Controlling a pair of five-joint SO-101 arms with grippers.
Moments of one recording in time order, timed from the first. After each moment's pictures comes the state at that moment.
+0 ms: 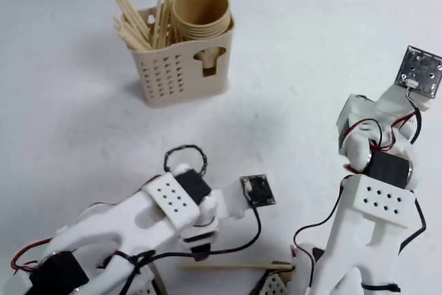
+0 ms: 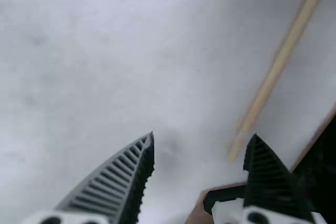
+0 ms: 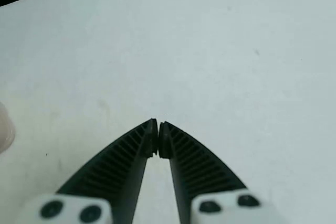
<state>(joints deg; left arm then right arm) 43.9 -24.1 54.0 74.7 -23.4 16.3 -44.6 40.2 50.2 -2.2</state>
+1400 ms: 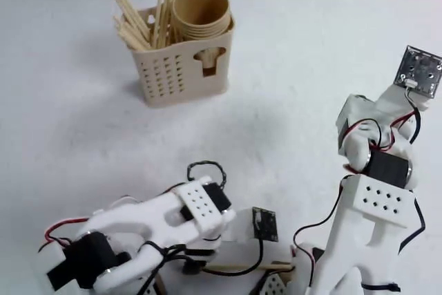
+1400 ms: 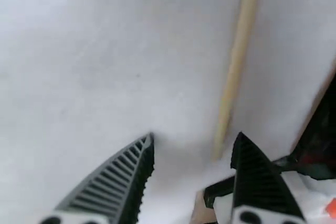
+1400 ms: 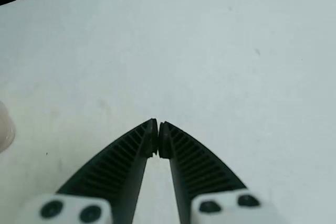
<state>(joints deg) 50.2 -10.2 54.7 70.8 -32.2 16.3 -44.6 40.2 50.3 -2.2</state>
